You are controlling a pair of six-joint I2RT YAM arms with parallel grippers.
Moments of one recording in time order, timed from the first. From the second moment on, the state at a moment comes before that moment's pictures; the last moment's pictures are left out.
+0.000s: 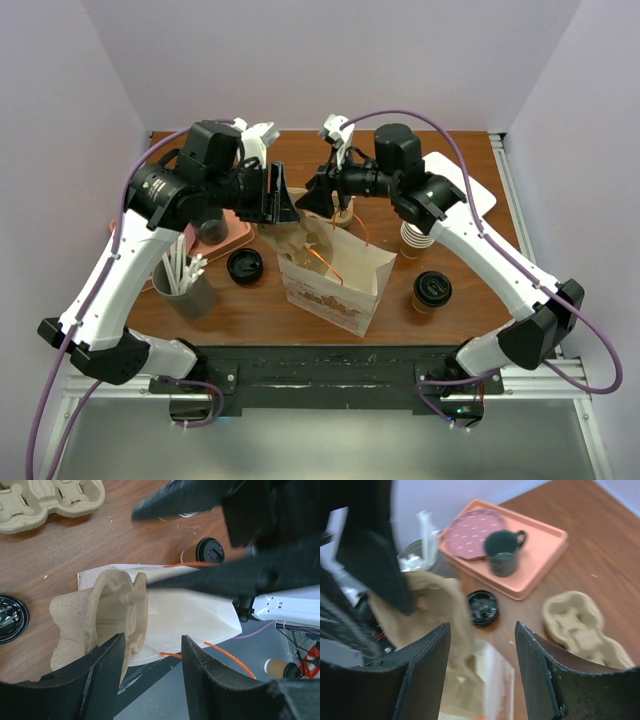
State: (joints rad) left arm -0.58 1.37 1.86 -1.20 0.30 -0.46; right arm 0.64 1.47 1.56 -0.36 -0.56 0.05
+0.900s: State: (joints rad) left arm -0.58 1.37 1.86 -1.22 0.30 -0.43; right arm 0.73 1.55 1.55 -0.38 -0.51 -0.09
